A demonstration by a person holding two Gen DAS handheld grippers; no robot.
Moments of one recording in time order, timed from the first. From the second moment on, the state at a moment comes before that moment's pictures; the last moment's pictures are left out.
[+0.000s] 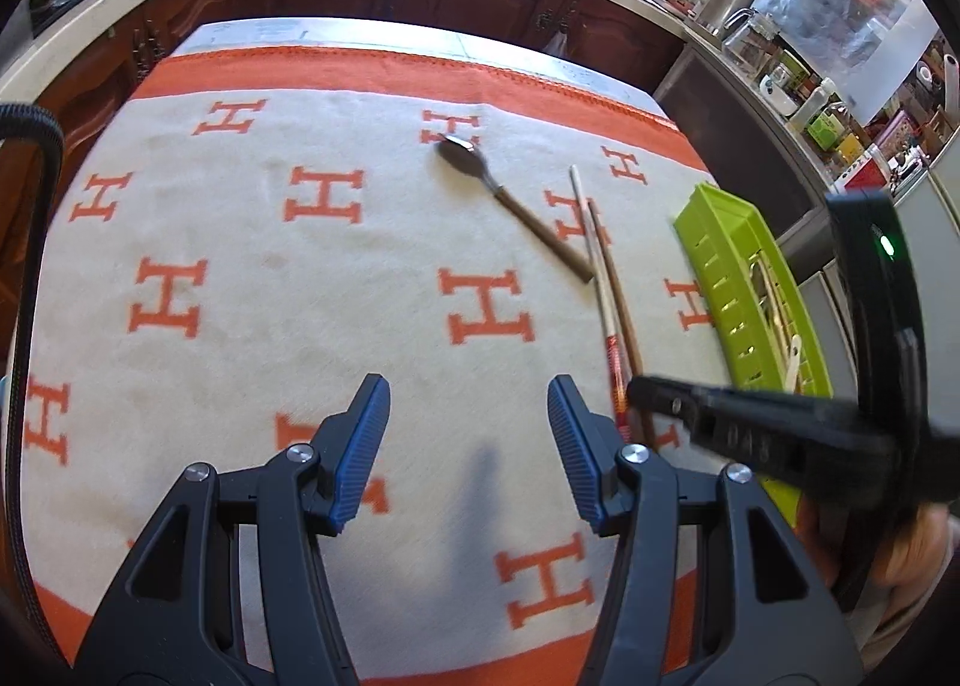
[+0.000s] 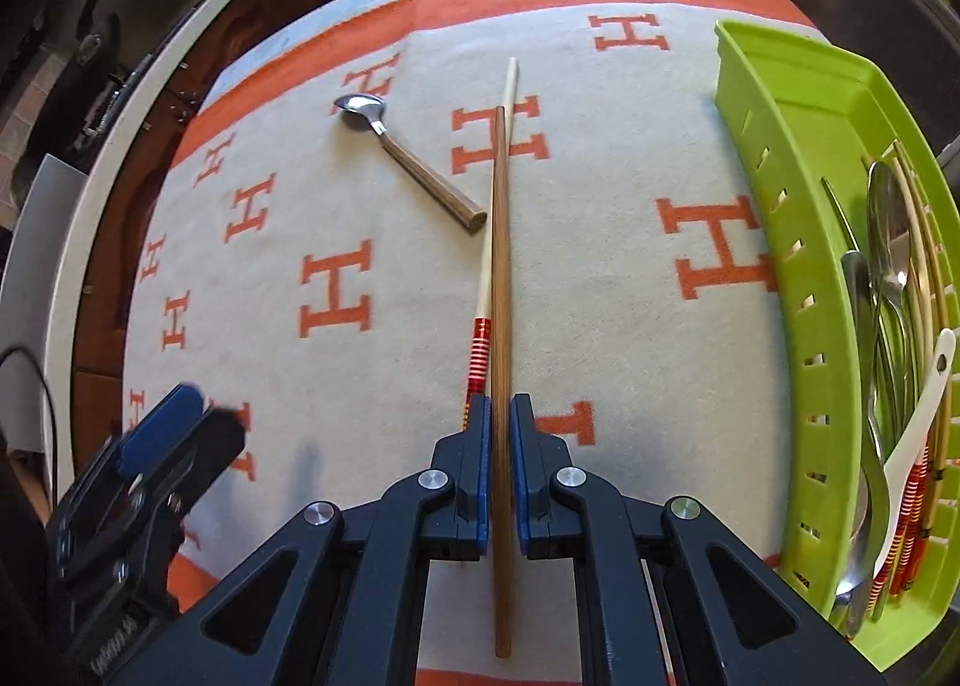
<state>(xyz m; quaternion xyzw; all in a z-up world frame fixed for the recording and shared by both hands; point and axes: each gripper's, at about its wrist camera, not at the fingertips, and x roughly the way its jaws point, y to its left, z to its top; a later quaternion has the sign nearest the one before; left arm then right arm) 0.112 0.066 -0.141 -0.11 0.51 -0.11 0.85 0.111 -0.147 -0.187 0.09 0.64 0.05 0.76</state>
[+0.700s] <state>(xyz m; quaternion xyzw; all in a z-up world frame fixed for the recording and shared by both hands) 0.179 -0.058 -0.163 -0.02 0.56 -0.11 0.82 0.060 -0.298 -0.104 0.17 0.55 0.02 0.81</state>
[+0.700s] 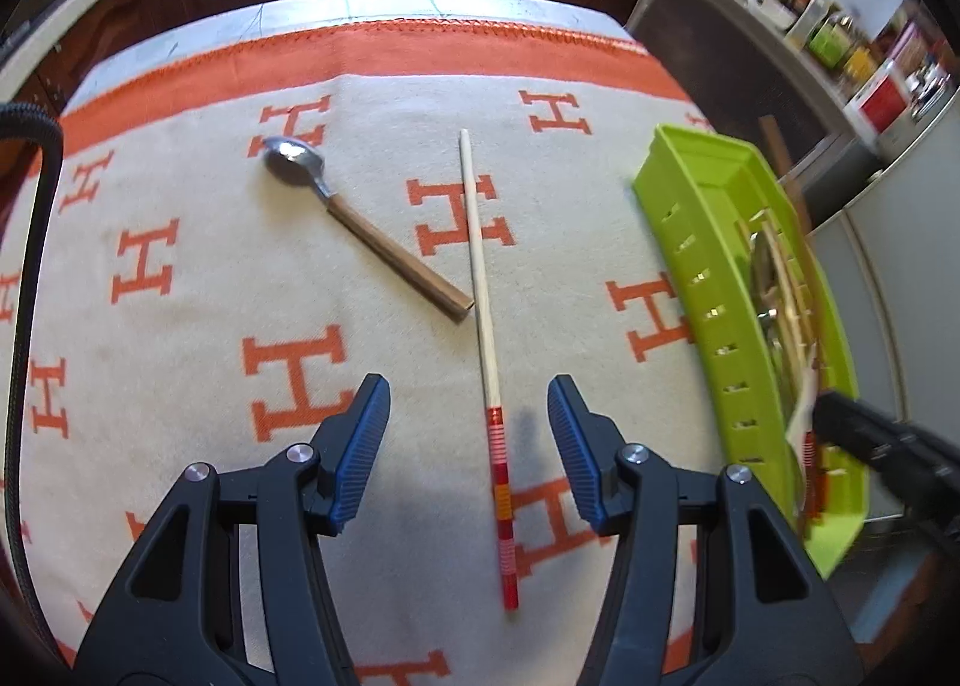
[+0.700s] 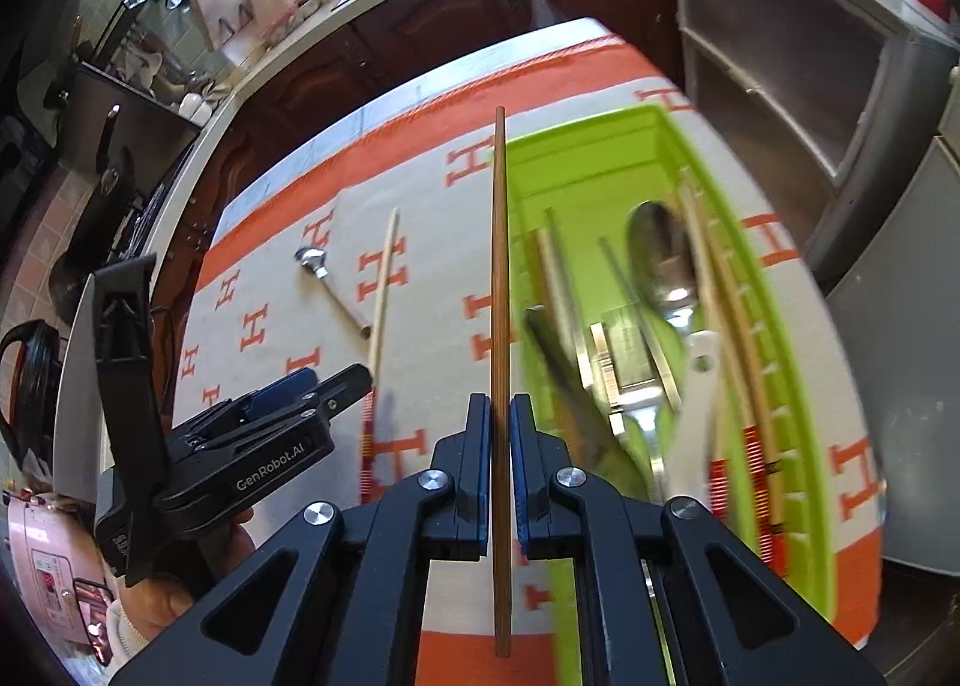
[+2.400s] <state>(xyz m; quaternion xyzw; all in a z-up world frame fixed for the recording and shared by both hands) 0.148 -0.177 -0.139 -0.11 0.61 -0.23 0.75 0.021 -0.393 -0.121 0.19 0.53 -0.02 0.82</state>
